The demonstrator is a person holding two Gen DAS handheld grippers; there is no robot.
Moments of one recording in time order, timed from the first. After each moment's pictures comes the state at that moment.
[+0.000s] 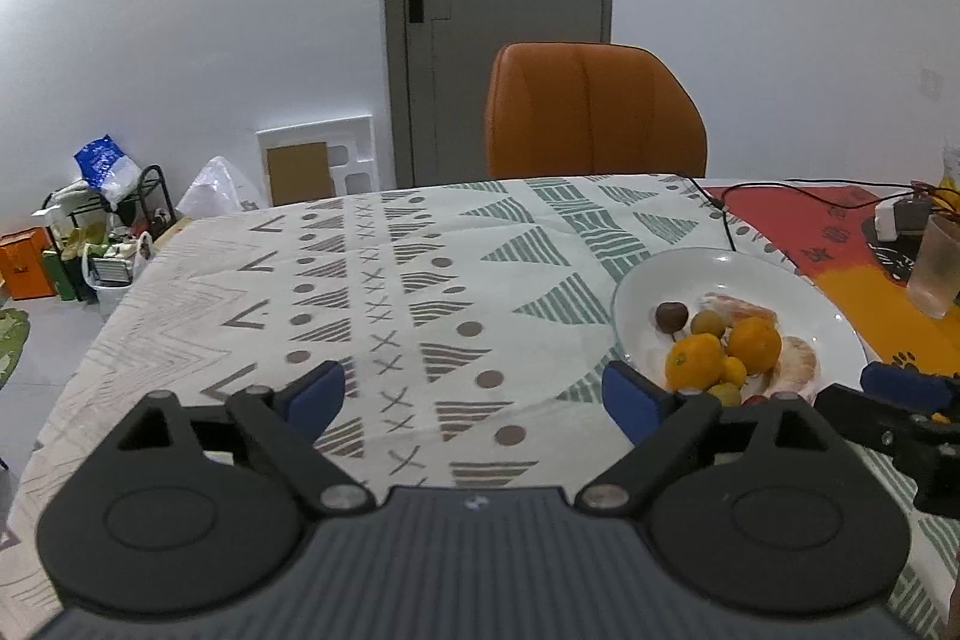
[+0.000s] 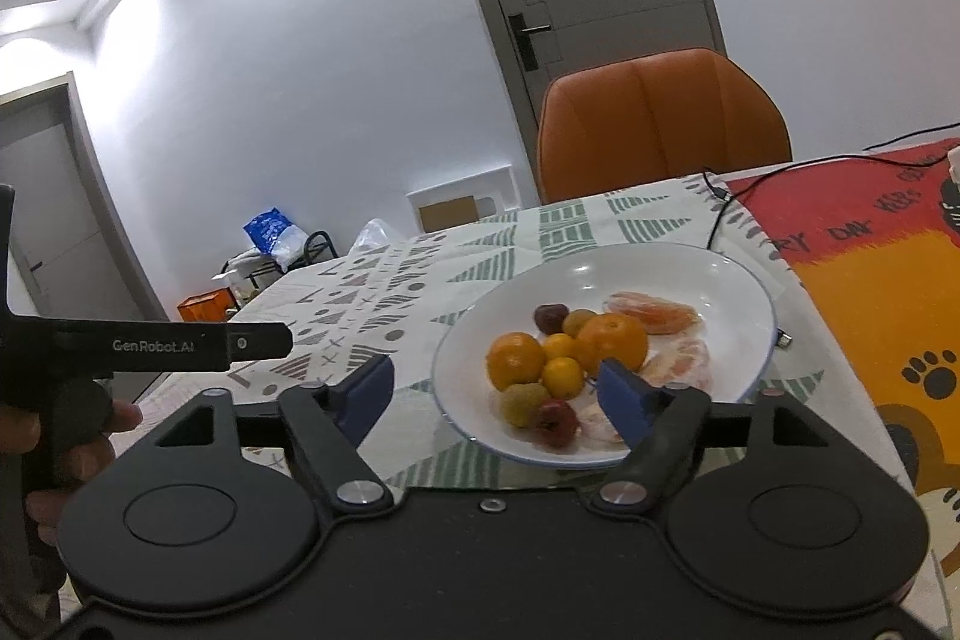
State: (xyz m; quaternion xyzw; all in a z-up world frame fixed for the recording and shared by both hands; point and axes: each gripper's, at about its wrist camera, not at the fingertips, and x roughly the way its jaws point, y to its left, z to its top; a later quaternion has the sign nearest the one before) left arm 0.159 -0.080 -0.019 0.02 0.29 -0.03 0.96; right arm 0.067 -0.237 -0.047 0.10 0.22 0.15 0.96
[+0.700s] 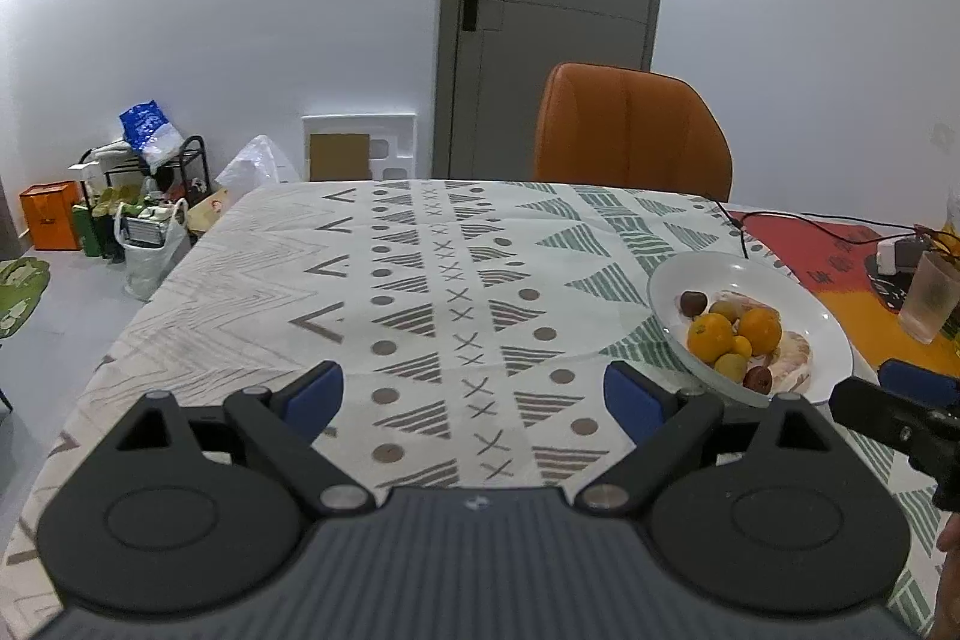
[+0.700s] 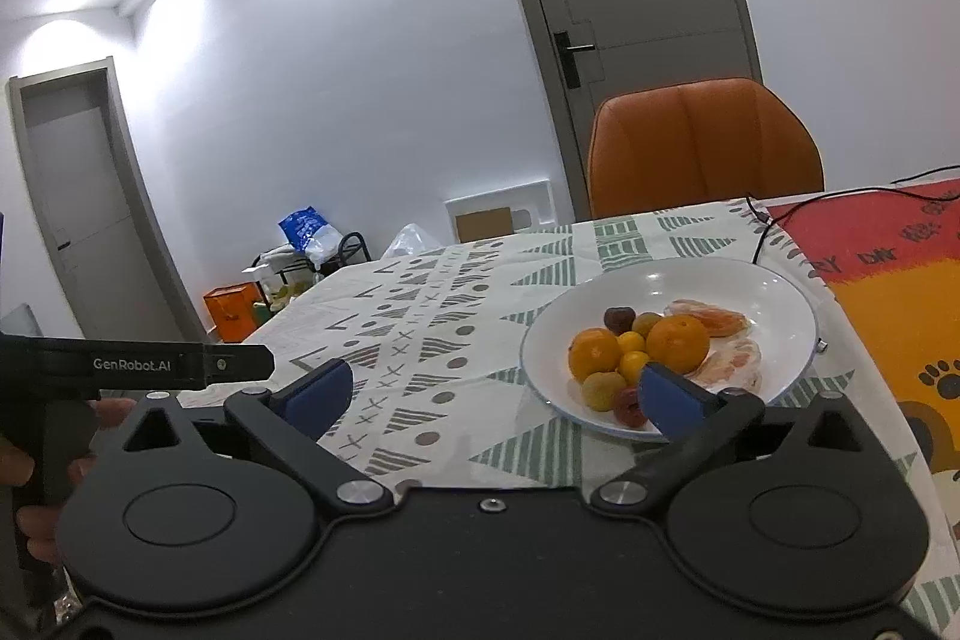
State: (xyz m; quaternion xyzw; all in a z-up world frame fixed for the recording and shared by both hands) left arm 0.093 -0.037 -0.012 -0.03 0.28 0.00 0.96; right arm 0.024 -0.205 -0.029 0.08 0.20 0.18 0.96
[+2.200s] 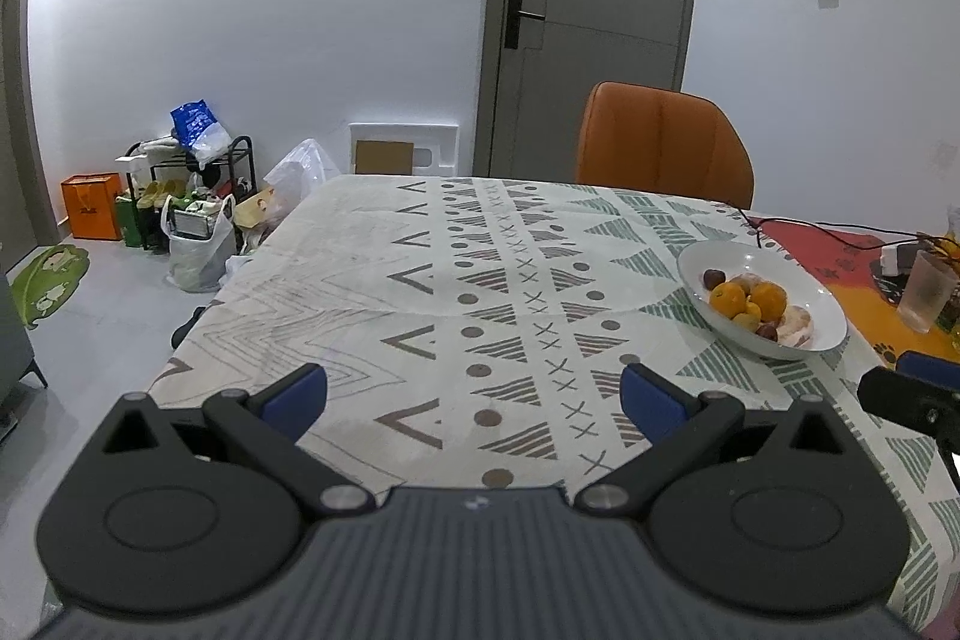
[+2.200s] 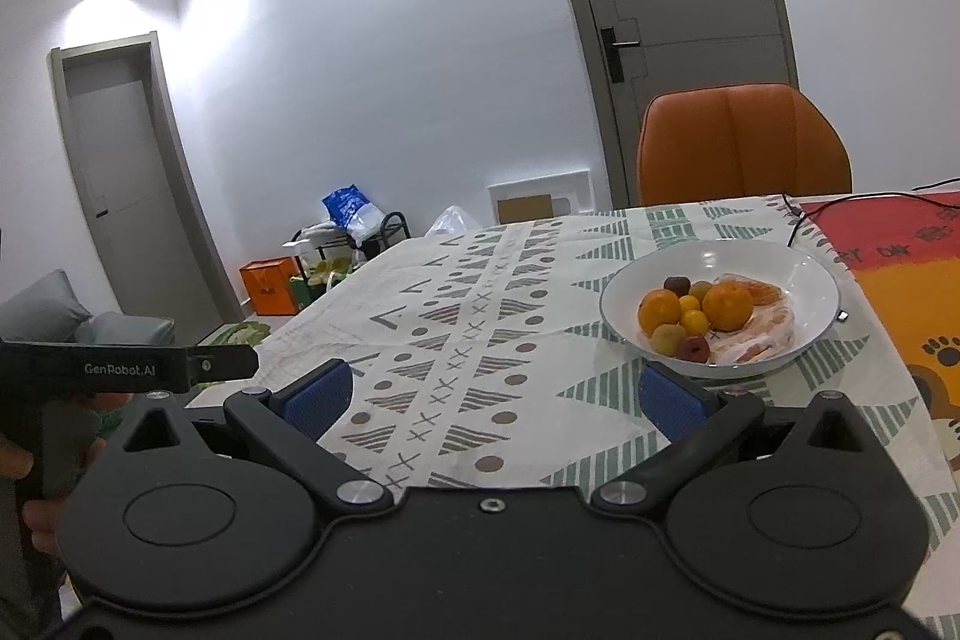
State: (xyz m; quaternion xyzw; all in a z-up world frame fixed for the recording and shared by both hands) left arm 0.008 0.000 -0.007 -0.04 0.26 0.03 0.96; right arm -0.039 -0.179 -0.016 0.06 0.21 0.21 0.95
